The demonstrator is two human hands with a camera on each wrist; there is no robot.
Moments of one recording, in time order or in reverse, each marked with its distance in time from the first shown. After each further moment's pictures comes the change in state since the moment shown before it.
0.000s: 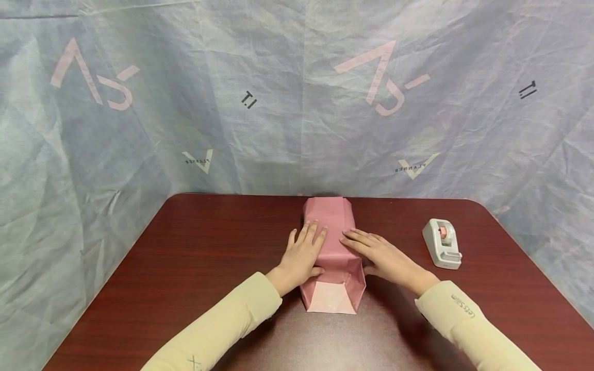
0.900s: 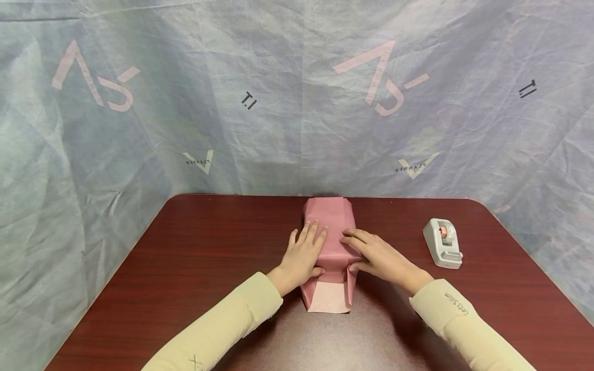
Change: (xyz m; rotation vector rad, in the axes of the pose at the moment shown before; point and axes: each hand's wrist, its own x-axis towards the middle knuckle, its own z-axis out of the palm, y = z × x) left_hand 0.001 0.000 0.002 0.027 0.008 -0.001; right_hand 0.010 -0.003 0.007 0.019 0.072 0.032
